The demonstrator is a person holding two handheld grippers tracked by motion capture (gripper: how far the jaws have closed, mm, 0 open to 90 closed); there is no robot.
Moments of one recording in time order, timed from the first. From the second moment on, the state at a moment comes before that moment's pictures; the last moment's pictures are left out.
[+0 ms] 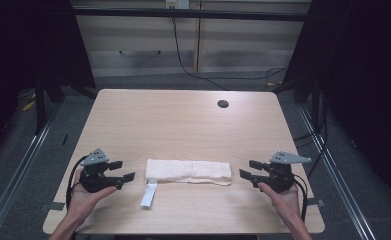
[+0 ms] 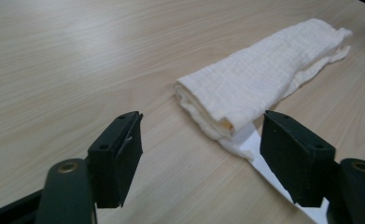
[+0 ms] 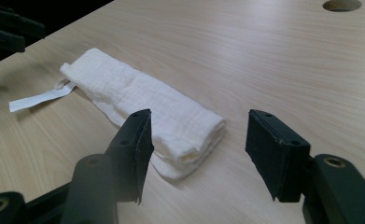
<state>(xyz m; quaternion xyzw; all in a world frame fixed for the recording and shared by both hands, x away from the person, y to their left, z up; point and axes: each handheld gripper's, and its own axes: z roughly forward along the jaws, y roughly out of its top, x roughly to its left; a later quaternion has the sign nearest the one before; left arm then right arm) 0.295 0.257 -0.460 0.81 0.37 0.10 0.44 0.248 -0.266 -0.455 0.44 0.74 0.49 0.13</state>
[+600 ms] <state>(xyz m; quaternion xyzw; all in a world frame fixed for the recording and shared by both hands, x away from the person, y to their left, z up) 0.283 0.309 -0.485 0.76 0.43 0.11 0.47 0.225 -0.318 -0.471 0.51 0.70 0.48 0.18</state>
